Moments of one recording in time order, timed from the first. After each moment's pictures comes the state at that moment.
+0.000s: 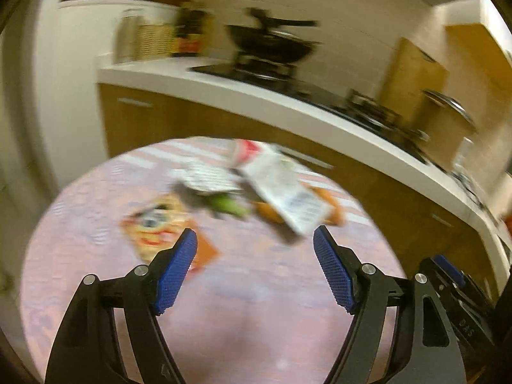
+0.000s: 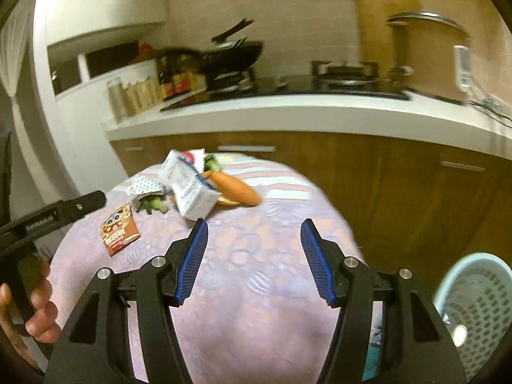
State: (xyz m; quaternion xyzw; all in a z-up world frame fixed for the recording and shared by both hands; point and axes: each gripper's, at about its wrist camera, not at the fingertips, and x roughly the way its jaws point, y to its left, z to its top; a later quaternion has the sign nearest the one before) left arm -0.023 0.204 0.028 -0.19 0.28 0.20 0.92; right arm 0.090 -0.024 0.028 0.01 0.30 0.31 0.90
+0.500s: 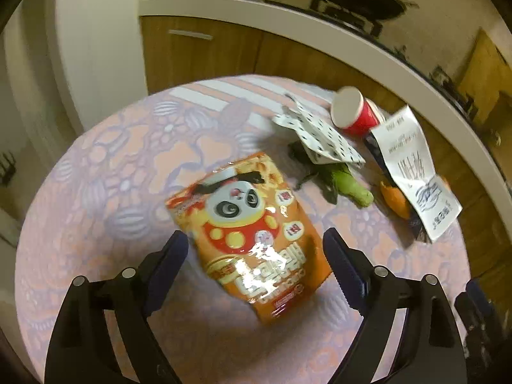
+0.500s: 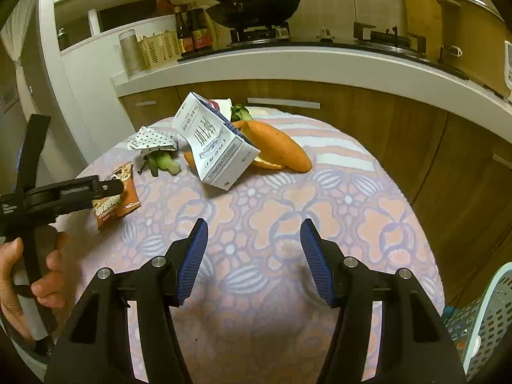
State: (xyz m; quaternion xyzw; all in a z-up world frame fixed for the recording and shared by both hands) left arm 0.016 0.292 -0.045 -0.23 0.39 0.27 0.85; right arm 0.106 0.037 -0.022 -0.04 0.35 0.34 0.87
